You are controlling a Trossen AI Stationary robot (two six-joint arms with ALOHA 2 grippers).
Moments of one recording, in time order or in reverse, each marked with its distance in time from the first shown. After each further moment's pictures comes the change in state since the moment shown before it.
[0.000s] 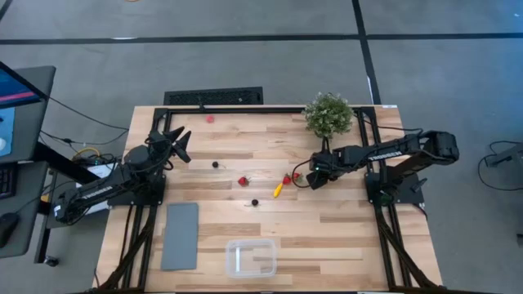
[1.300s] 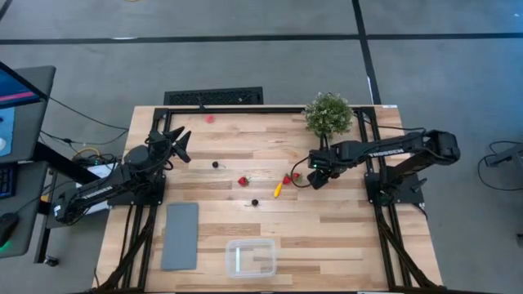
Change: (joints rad) left arm 0.000 0.000 0.000 0.000 0.002 0.000; right arm 0.000 -0.005 0.136 -0.227 -0.004 -0.077
